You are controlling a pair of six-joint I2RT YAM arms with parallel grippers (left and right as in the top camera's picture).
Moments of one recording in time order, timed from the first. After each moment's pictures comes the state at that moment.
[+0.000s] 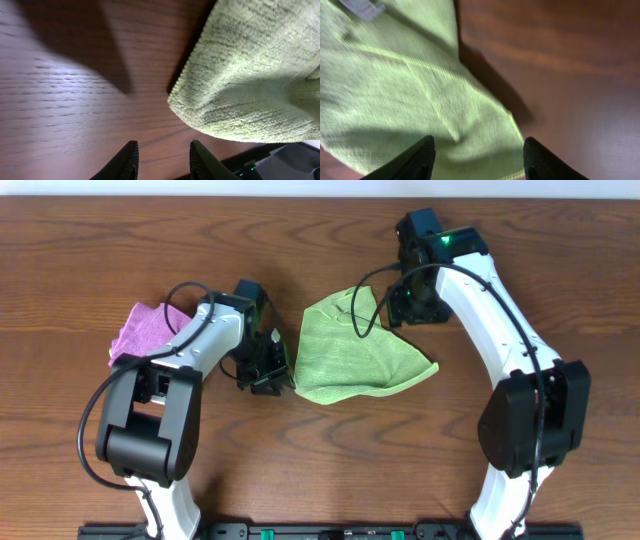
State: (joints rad) left arm -0.26 1.95 1.26 -1.01 0.54 -0.46; right arm 0.28 2.01 1.77 -1.21 0.01 0.17
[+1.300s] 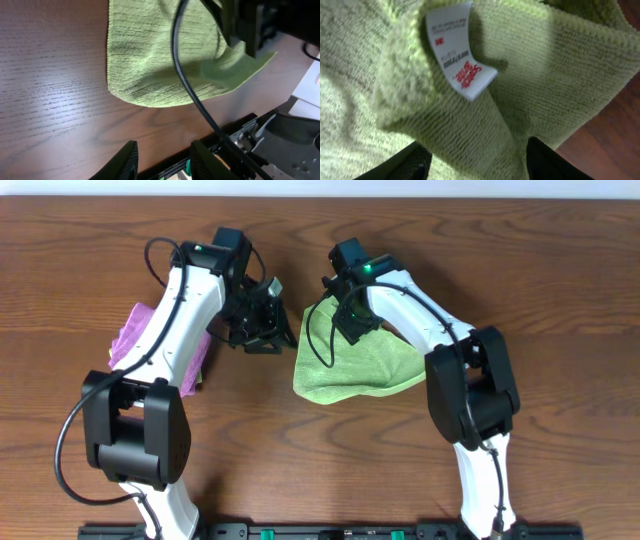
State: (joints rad) left arm -0.22 1.92 1.63 -1.29 0.61 -0.25; right arm 0.46 2.26 1.77 -0.94 0.08 -0.20
